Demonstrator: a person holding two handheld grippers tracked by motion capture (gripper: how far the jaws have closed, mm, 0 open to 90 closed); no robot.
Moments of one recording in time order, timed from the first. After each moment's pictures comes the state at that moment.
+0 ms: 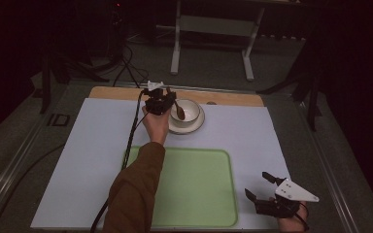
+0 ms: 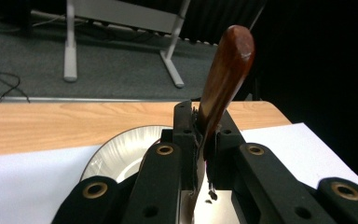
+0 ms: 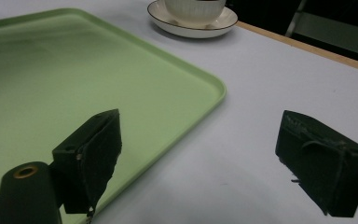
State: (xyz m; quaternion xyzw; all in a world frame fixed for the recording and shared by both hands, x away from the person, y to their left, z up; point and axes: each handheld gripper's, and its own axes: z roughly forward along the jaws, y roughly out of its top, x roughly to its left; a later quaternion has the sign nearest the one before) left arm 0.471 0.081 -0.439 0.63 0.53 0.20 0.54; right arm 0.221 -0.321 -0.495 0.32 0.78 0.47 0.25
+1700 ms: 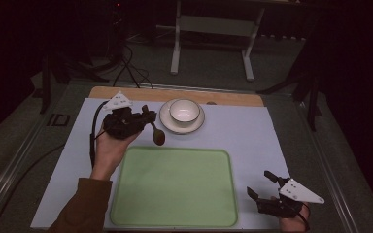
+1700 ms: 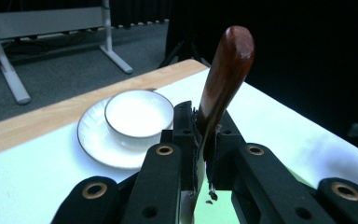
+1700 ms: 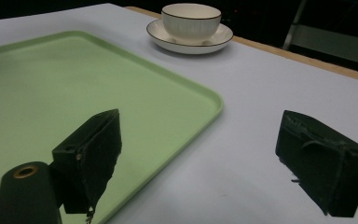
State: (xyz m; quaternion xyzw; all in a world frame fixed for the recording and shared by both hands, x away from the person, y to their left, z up) left arm 0.324 0.157 -0.363 0.74 0.37 0.16 0.53; right arm 0.220 -0.326 -0.493 0.33 0.76 0.50 0.26
